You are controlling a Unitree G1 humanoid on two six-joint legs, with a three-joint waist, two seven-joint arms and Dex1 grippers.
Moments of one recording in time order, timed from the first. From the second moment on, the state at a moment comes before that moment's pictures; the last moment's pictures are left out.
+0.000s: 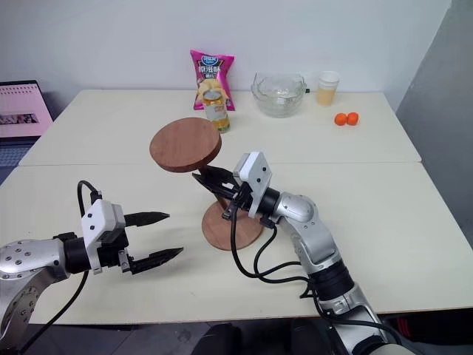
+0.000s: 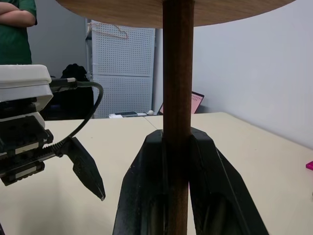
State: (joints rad) left arm 0.11 0.88 0.31 -0.44 -0.50 0.44 -1.02; right arm -0.56 -0.06 0.30 -0.01 0.26 0.11 0.72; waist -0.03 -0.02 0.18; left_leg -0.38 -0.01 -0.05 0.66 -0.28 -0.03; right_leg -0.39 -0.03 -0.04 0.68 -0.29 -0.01
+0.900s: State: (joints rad) left arm 0.09 0.88 0.31 -0.44 -0.50 0.44 -1.01; right arm -0.58 -0.10 0.34 -0.02 0.25 0.21 0.65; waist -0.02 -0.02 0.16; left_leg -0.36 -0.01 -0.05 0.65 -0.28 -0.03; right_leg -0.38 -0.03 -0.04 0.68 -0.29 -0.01
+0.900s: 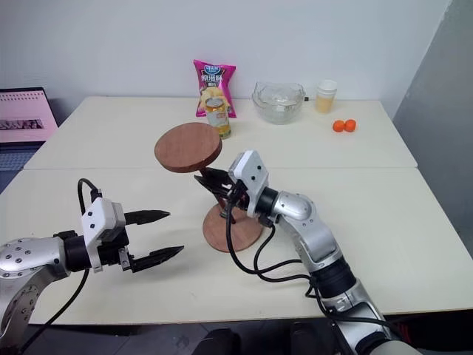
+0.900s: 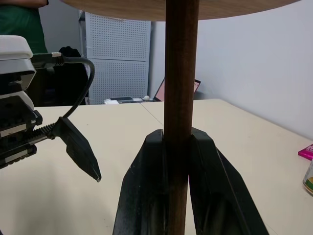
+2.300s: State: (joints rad) left arm 0.06 0.87 0.30 -0.44 -0.50 0.43 -0.99; right arm -0.50 -0.20 0.33 -0.09 0.27 0.41 0.74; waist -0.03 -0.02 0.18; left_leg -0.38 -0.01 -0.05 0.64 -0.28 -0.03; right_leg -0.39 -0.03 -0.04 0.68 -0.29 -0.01
